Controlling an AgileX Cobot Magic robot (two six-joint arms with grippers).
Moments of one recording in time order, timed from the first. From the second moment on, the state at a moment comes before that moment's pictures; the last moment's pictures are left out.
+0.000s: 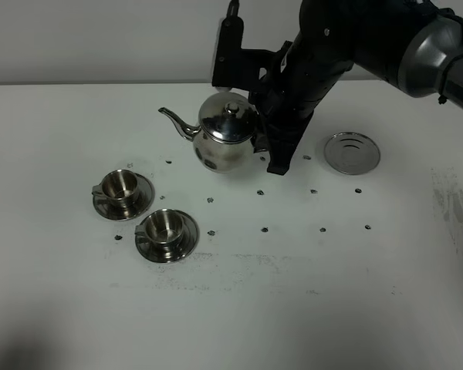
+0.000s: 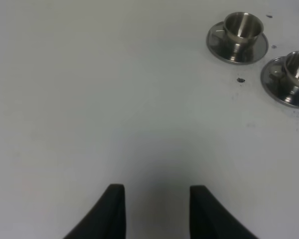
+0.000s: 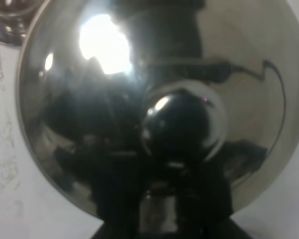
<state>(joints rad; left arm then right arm) 0.06 0.00 -0.46 -0.05 1.07 0.01 0.53 2.01 -1.80 0.05 1.02 -0.94</state>
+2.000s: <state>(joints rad) 0.06 0.00 -0.46 -0.05 1.07 0.01 0.73 2.42 -2.22 -0.34 1.05 -1.00</state>
